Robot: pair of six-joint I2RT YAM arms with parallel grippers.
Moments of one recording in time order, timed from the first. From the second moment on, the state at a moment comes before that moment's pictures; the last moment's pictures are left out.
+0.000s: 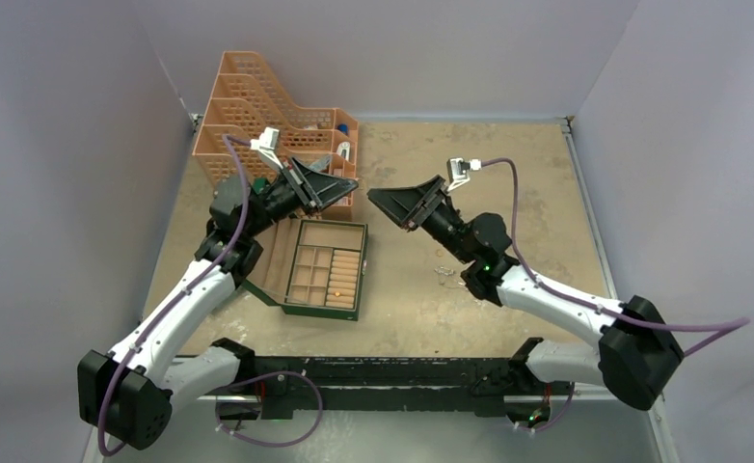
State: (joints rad) left arm -0.39 1.03 0.83 0.32 0.53 -1.20; right arm 0.76 1.19 0.67 0.85 -0.15 1.24
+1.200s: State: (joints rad) left arm -0.39 1.06 0.82 0.51 0.58 -1.36; right arm 0.76 1.34 0.71 1.13 -0.15 1.48
